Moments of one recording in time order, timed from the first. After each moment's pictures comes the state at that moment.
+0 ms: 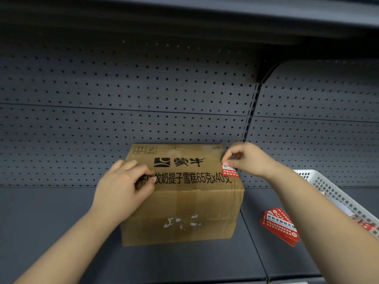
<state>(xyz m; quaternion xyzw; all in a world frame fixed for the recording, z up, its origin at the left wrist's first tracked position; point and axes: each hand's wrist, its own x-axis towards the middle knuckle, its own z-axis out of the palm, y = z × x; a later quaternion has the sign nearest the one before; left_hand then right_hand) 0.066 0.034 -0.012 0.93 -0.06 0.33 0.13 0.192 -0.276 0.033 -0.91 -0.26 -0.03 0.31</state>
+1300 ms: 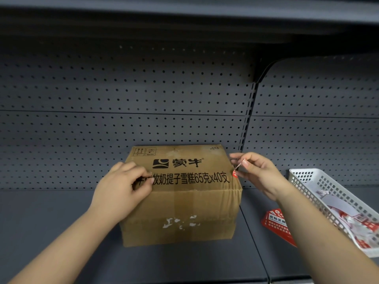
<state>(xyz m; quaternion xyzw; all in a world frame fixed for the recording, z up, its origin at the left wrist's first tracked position) 0.065 0.033 -0.010 0.94 -0.06 0.32 0.15 0.180 -0.312 -0.020 -0.64 -0.22 0.05 0.73</state>
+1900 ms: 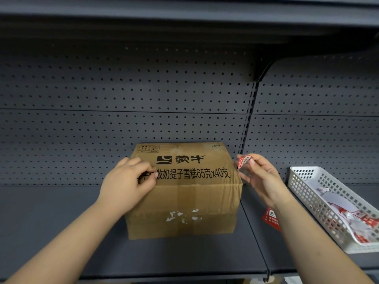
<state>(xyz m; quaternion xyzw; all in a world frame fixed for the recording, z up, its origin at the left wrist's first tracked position) 0.066 0.032 -0.011 0.94 -0.06 0.31 0.14 0.163 -0.309 -0.040 -0.56 -0.18 0.00 0.81</state>
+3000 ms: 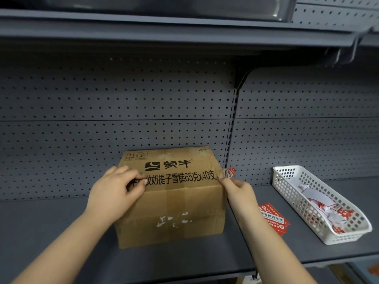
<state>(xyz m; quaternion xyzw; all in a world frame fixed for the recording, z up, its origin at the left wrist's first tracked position) 0.066 0.032 -0.011 0.94 -0.06 0.32 0.13 0.080 -0.254 -0.011 -0.73 0.08 -0.04 0.68</state>
